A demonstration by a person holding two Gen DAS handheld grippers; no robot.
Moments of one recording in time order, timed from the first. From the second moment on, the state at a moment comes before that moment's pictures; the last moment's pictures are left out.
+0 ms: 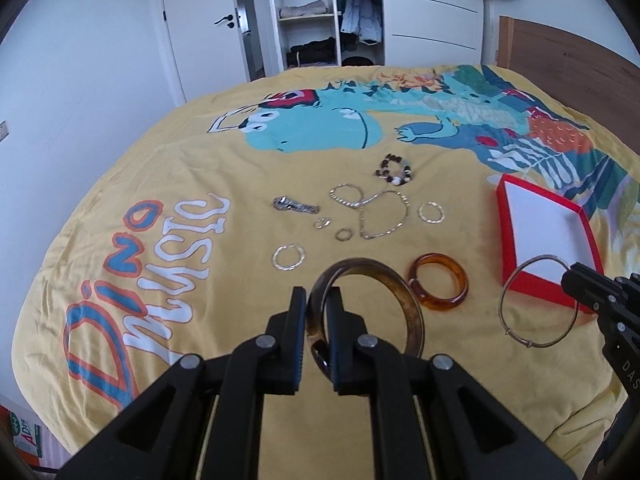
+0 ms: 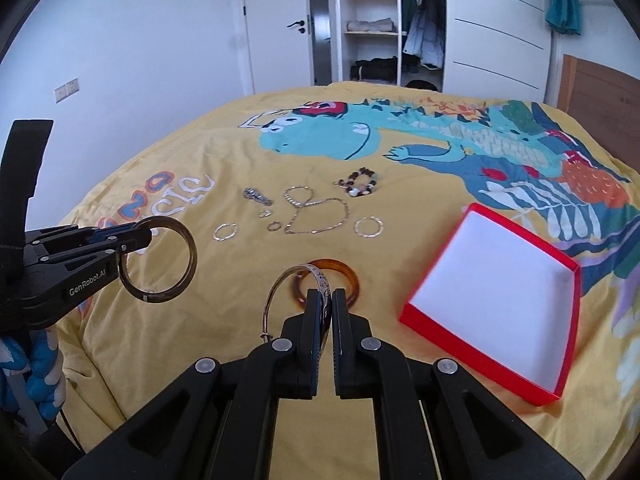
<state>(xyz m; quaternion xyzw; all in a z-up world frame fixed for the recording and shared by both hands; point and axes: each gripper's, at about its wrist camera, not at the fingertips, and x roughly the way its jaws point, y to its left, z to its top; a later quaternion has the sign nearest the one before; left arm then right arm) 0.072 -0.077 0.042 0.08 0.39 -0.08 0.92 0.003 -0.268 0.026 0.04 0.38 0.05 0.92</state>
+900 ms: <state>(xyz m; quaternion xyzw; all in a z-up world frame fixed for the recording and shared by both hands) 0.121 -0.329 0.010 0.13 0.39 -0.24 0.88 0.020 -0.472 -0.037 0.12 0.38 -0.09 0.91</state>
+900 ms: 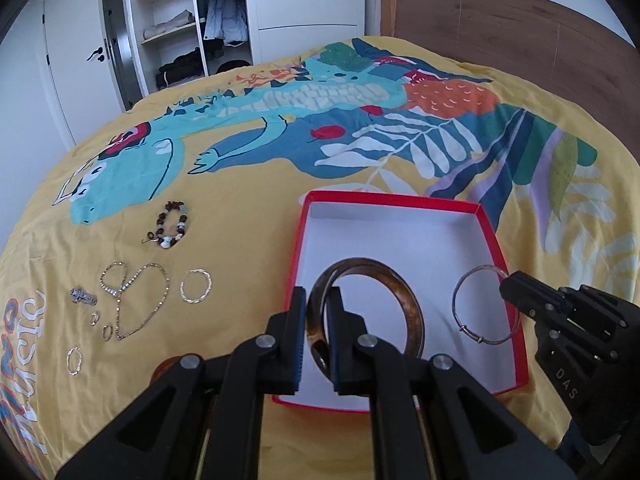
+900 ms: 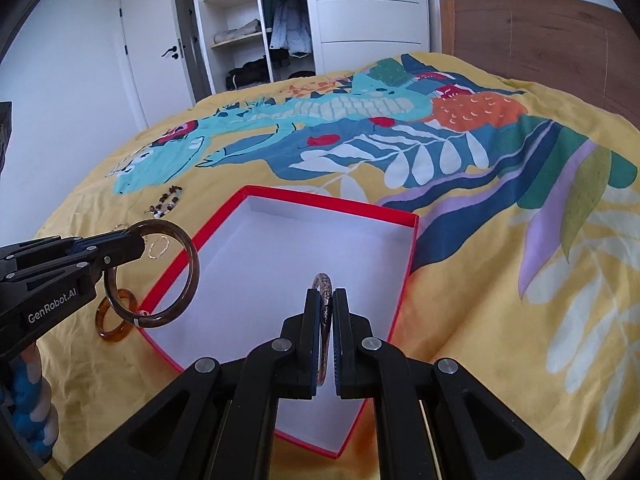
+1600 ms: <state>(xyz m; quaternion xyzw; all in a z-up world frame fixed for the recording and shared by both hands) 0.139 -0.352 -0.050 0.16 0.43 -0.23 0.86 0.034 -0.489 -0.068 0.12 0.40 -0.09 0.90</state>
